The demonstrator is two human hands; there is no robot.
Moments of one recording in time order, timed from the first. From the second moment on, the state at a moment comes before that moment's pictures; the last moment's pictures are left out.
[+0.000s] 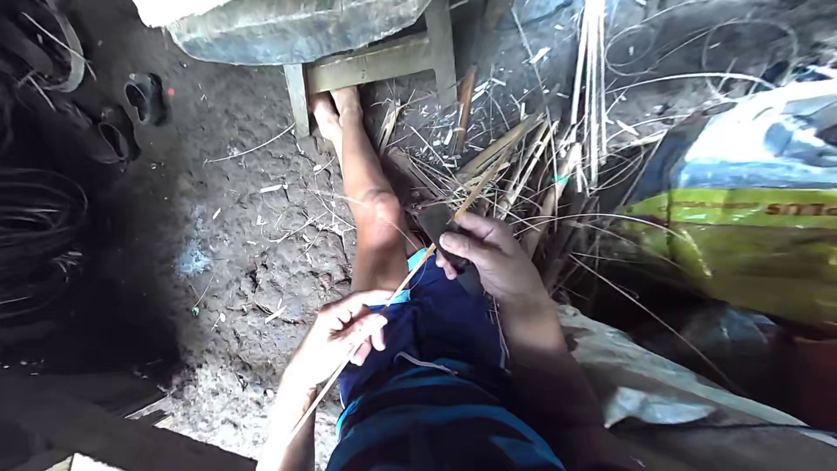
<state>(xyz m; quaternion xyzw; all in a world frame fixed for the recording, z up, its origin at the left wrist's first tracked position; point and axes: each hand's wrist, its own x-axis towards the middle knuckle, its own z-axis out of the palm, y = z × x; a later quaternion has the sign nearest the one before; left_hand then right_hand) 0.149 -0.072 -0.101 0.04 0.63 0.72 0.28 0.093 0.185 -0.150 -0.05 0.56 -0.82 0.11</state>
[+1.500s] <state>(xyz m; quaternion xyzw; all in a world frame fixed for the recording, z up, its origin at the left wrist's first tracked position) 0.145 -0.058 -0.123 -0.08 0.49 0.83 0.27 0.110 0.145 -0.167 -0.17 0.51 -0.82 0.22</state>
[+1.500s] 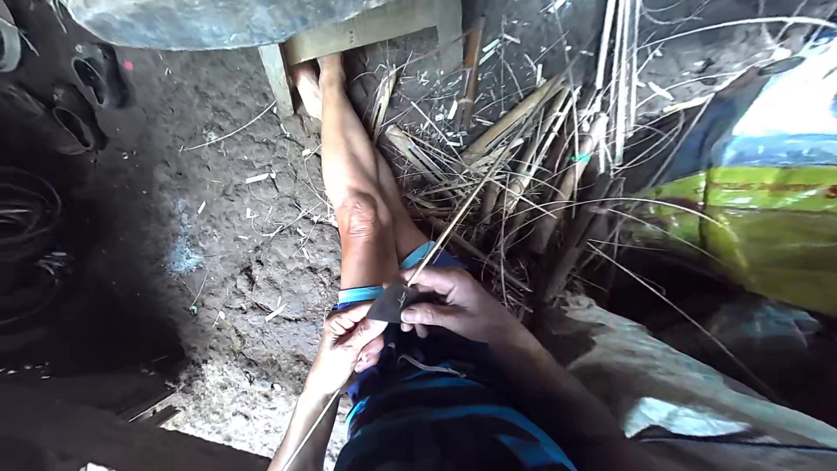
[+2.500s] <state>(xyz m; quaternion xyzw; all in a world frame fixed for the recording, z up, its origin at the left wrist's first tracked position) 0.164 -0.080 -0.119 -0.02 0.53 0.81 0.26 0.119 0.142 -0.157 -0.18 0.56 -0.77 0.24</state>
